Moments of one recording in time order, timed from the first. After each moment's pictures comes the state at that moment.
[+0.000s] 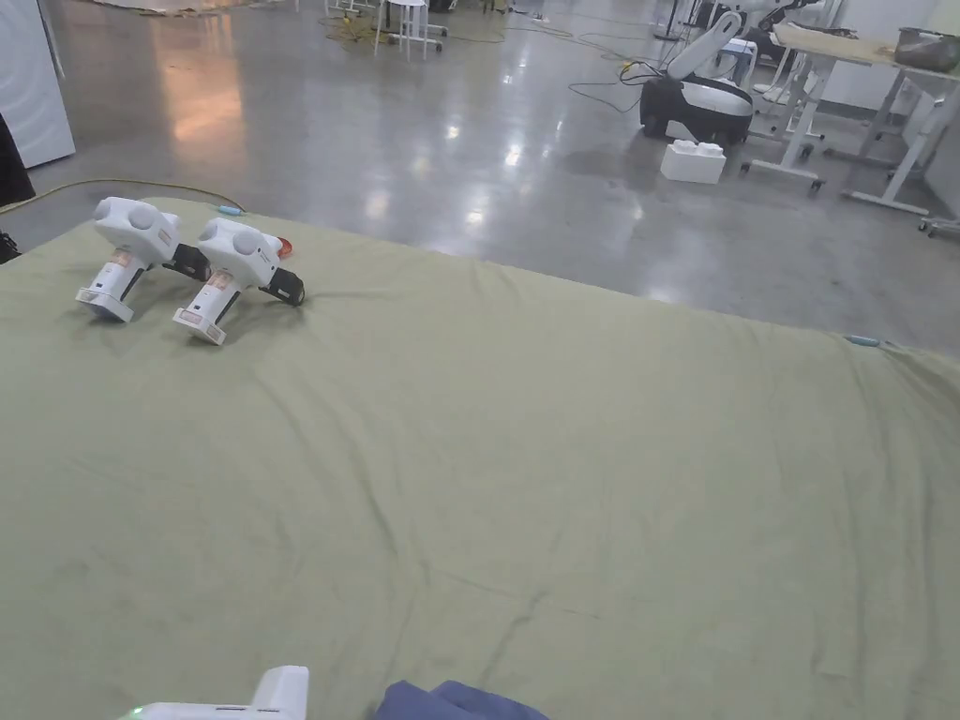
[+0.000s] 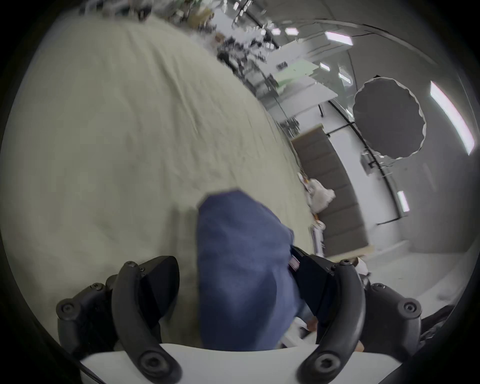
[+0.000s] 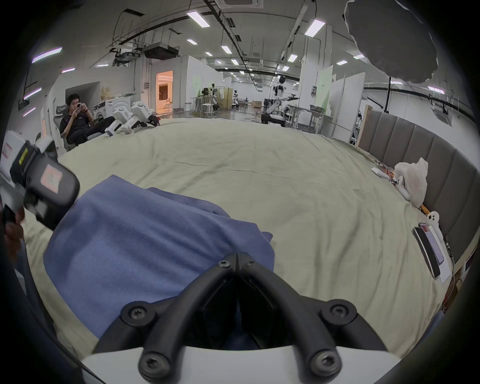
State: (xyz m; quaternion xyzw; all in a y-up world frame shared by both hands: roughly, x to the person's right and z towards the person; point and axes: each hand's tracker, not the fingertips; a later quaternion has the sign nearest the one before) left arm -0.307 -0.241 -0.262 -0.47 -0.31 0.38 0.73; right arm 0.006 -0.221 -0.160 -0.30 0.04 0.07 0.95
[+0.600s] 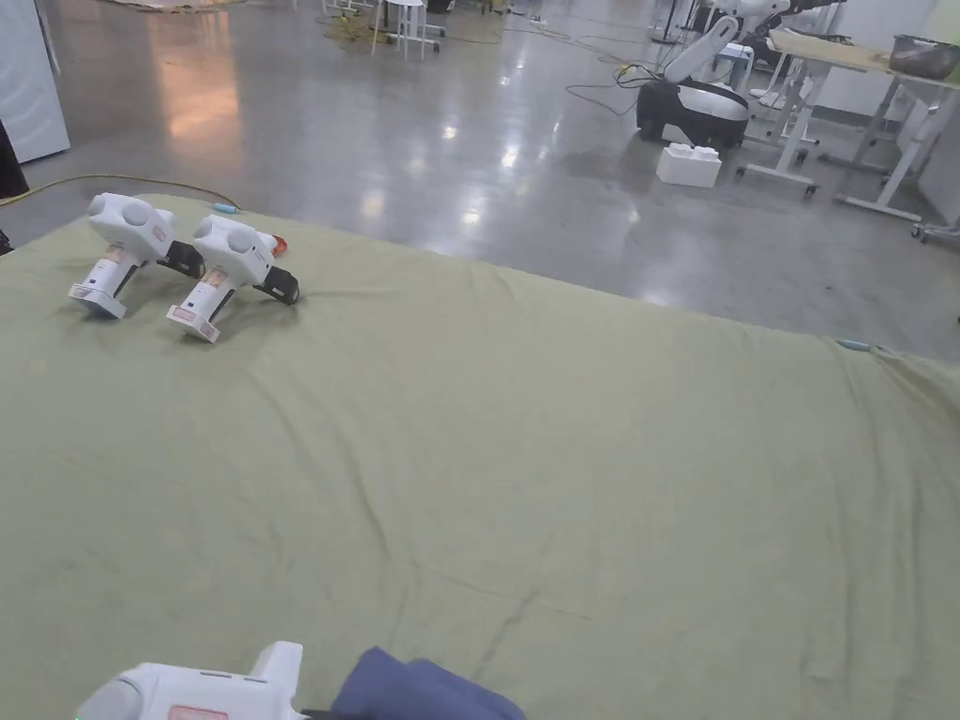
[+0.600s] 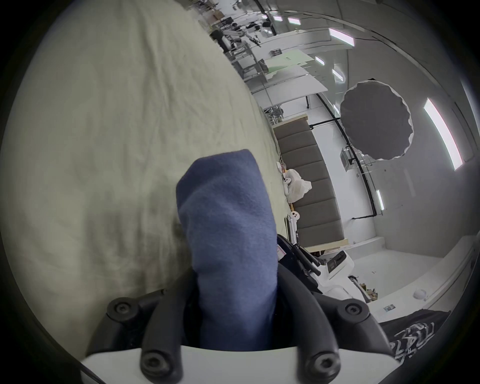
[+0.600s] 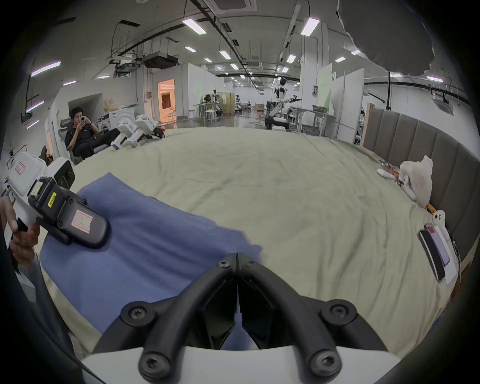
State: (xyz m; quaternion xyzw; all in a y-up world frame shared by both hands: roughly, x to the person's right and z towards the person) left arm -0.326 -0.209 -0.270 -0.46 -0.34 0.39 0.72; right arm 0.011 -0.202 -0.169 -0.28 0.06 0.04 0.96
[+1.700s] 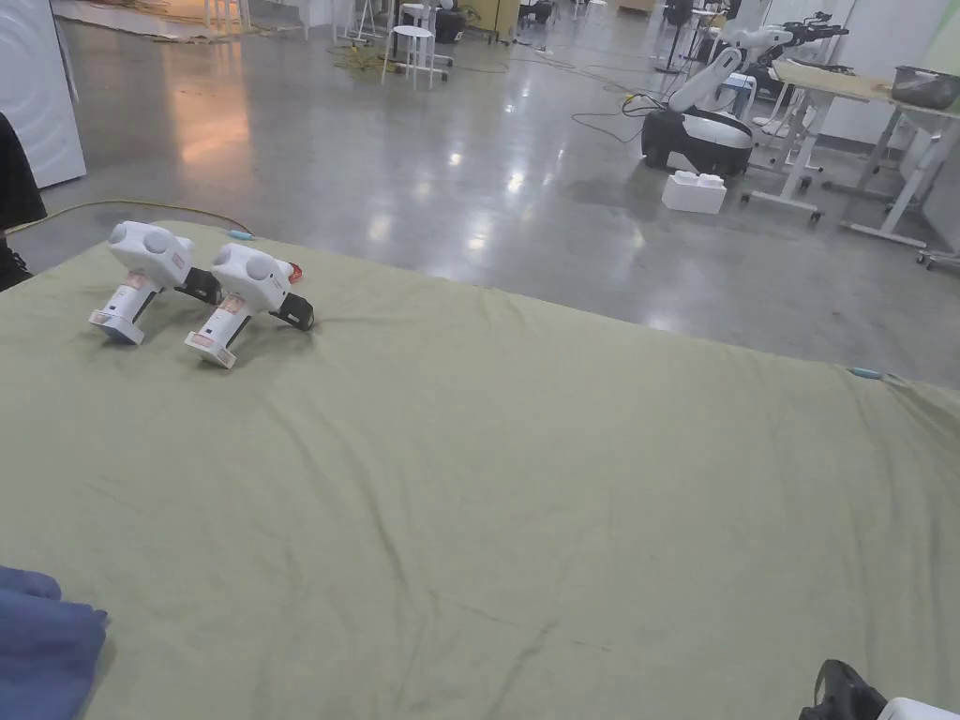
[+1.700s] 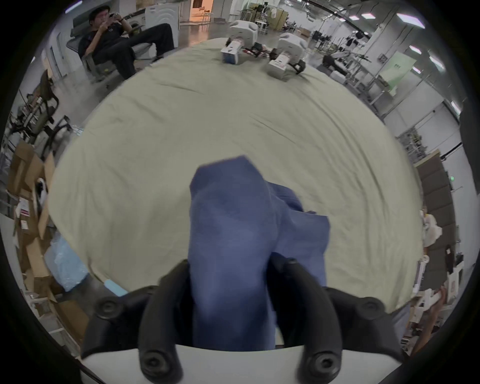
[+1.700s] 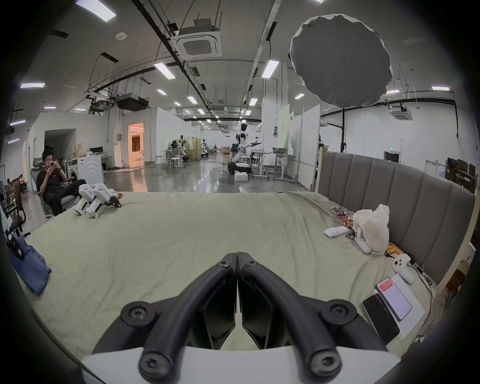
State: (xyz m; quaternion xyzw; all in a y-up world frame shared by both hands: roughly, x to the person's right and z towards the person) left arm -0.619 -0.082 -0.250 -0.55 0.11 0.15 0.81; right arm 0.116 -0.078 -0.217 -0.16 -0.05 0.02 0.99
